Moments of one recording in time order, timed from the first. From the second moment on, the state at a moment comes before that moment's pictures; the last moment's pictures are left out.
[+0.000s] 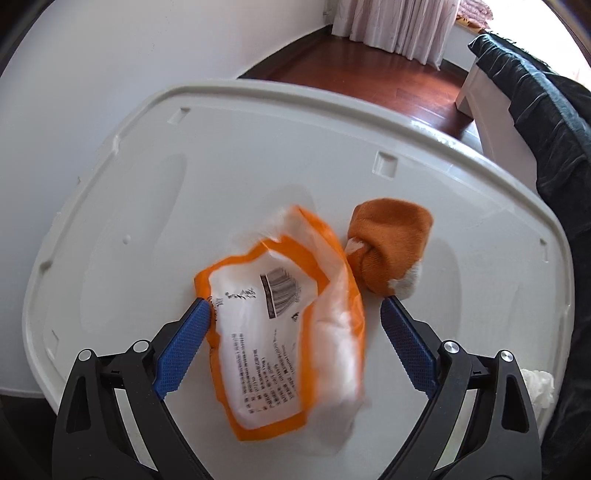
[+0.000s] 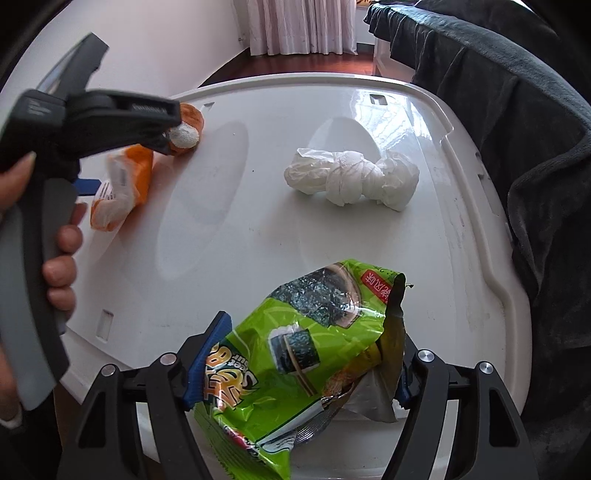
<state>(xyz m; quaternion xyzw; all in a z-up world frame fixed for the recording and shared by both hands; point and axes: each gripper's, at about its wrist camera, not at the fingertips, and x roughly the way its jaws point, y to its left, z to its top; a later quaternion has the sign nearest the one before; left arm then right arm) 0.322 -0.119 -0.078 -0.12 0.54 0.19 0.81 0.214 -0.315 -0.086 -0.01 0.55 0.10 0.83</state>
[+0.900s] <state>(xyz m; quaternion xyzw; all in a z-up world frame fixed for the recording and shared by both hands) 0.250 -0.077 -0.072 -0.04 0.47 0.09 0.88 0.215 -0.304 -0.084 -0.01 0.54 0.08 0.84</state>
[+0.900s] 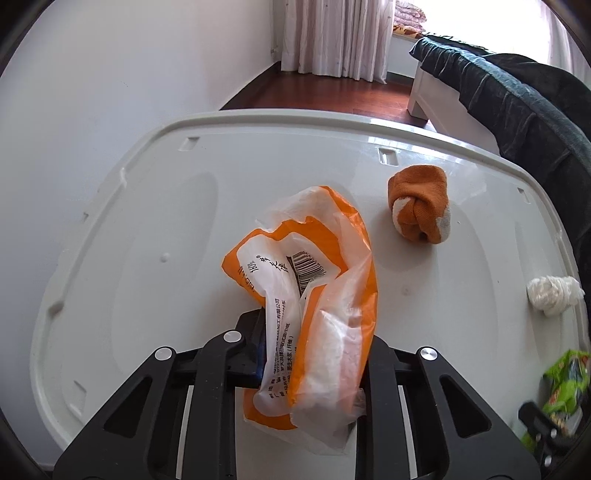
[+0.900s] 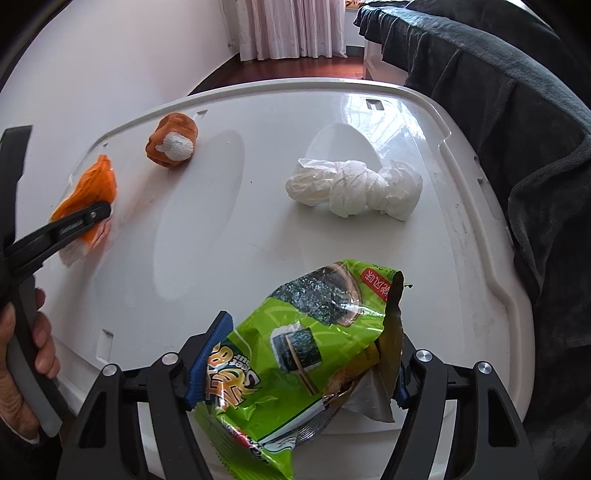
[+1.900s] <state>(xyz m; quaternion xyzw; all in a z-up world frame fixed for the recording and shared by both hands) 0.008 -0.049 0.005 -0.04 0.40 0.02 0.92 0.024 -0.271 -0.012 0.06 0.41 0.14 0.90</state>
